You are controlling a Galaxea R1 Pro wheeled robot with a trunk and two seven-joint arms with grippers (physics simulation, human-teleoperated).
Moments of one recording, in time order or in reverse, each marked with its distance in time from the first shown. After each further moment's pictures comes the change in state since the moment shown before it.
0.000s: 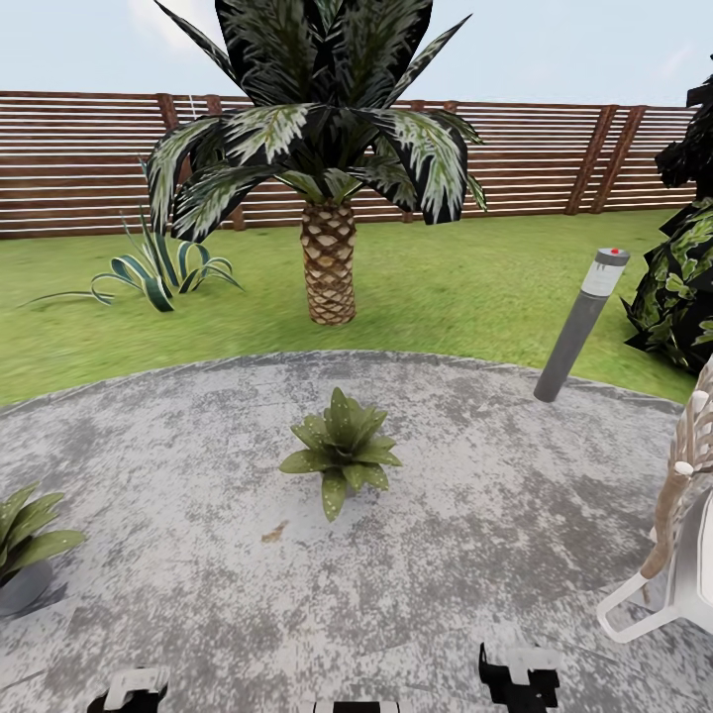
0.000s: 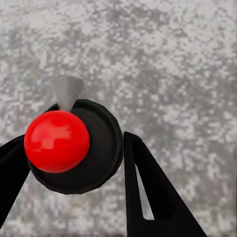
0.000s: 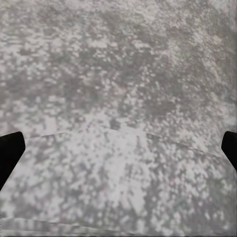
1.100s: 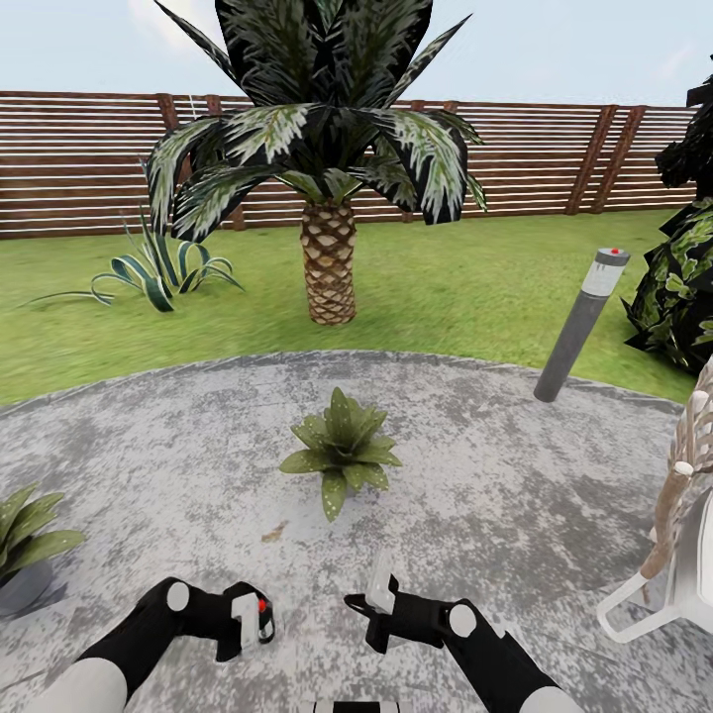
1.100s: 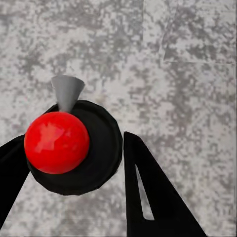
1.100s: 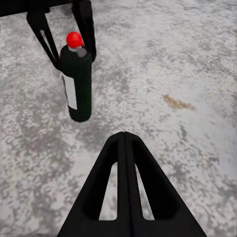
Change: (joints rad) left arm -0.191 -0.075 -0.592 -0.401 -0.494 0.150 -0.683; right arm -0.055 0.072 0.083 -0.570 0.442 0.205 1.069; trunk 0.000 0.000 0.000
